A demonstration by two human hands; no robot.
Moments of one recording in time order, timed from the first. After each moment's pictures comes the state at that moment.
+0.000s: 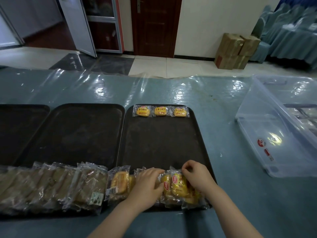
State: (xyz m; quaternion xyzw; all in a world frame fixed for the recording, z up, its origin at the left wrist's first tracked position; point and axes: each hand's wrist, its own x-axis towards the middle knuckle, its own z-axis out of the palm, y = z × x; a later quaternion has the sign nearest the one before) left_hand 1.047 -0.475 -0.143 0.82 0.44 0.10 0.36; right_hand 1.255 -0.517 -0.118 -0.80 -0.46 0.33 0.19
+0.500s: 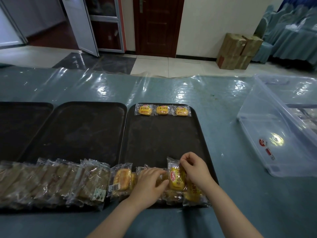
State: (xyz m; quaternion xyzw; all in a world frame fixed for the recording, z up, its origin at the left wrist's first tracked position) left_hand 1.046 -0.481 -0.144 0.82 0.44 0.12 0.36; right_hand 1.238 -0.516 -0.107 -0.77 -0.41 0.35 0.35
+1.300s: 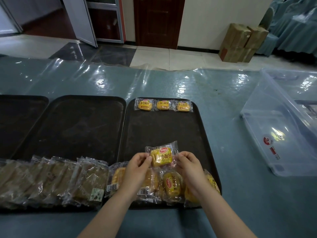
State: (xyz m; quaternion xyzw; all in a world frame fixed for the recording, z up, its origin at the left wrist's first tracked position) left_hand 1.040 -0.453 -0.122 0.50 0.55 0.32 0.59; right_hand 1.211 -0.500 -0.113 -0.66 -0.17 0.51 0.52
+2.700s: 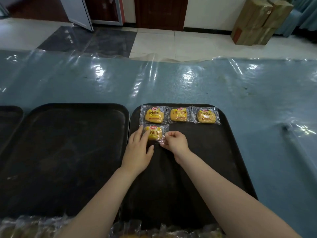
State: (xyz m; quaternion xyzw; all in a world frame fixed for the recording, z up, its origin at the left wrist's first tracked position) left_hand 1.062 -0.205 -0.215 0.81 0.52 0.13 0.23; right_hand 1.218 -0.217 -0.205 -0.70 -0.13 0.52 0.47
